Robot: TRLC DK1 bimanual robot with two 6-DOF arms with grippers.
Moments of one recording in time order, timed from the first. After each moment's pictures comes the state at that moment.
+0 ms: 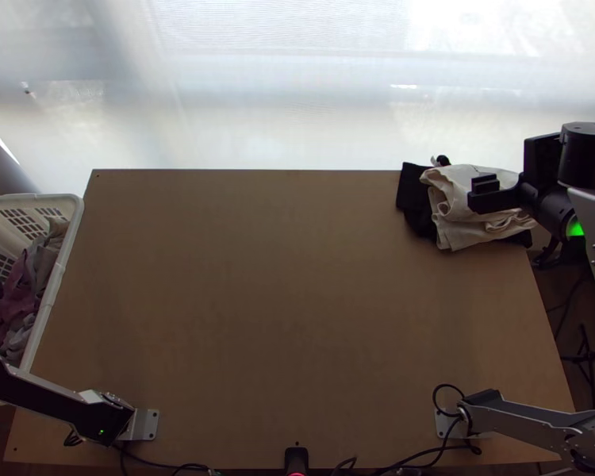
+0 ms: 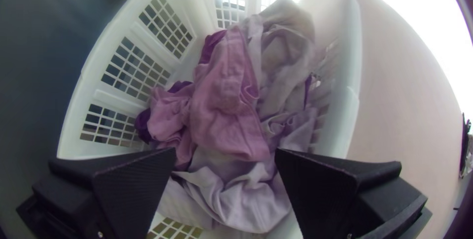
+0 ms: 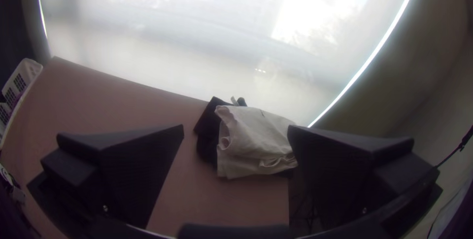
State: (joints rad) left arm 1.08 1.89 1.52 -0.76 0.16 0.64; right arm 0.30 1.33 1.93 -1.16 0.34 -0.10
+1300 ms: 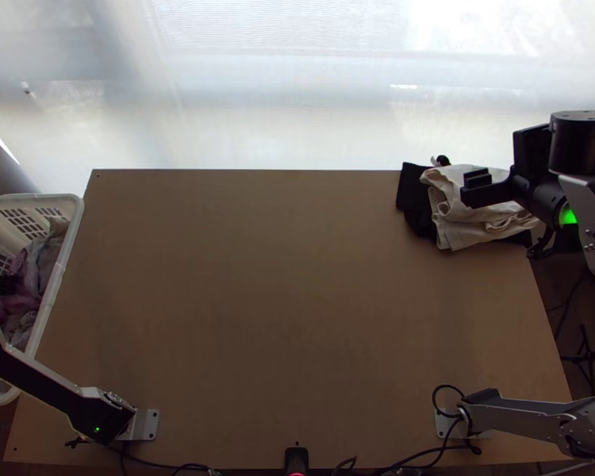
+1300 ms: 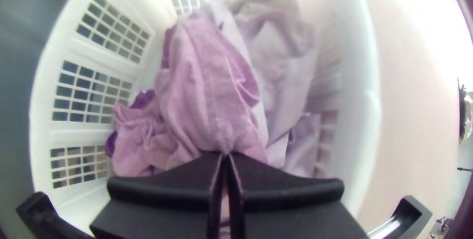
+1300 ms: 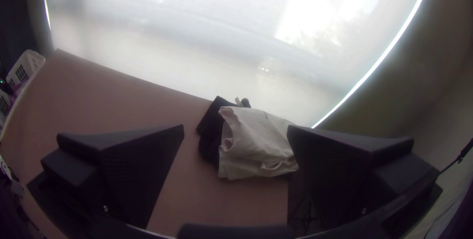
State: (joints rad) left arm 0.99 2.20 1.77 -0.87 0.16 0.74; right arm 0.32 1.39 2.01 -1.20 0.34 -0.12
